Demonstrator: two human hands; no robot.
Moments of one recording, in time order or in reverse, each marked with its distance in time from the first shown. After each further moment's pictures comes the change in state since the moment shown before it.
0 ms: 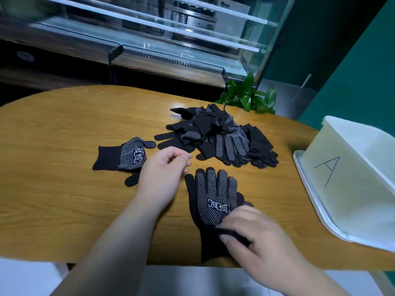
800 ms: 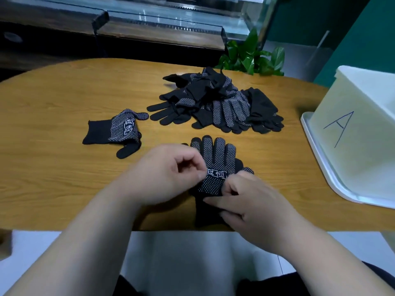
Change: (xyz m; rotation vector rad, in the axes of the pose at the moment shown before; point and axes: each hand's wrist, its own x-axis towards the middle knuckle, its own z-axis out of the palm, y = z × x) left_hand -0.034 -0.004 -0.009 0.475 -0.549 0.389; right_hand -0.008 0.012 0.016 -0.251 -0.024 -0.029
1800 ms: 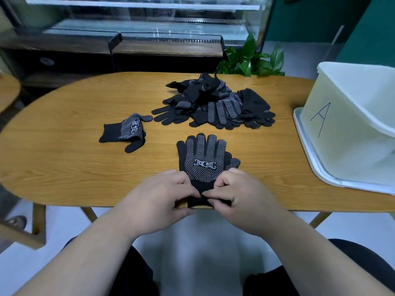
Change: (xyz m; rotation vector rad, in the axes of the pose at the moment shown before) left_hand -0.058 -0.008 0.036 0.550 -0.098 0.251; right_hand -0.023 -0.001 0.006 0.190 0.083 0.062
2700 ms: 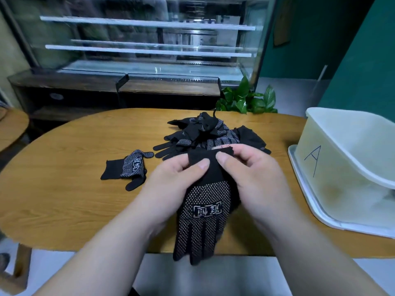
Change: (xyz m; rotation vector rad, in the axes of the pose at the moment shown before) left_hand 0.071 0.054 -0.077 -1.290 0.344 -0.504; right_hand 0.076 -0.053 -0.096 0.967 0.349 0.520
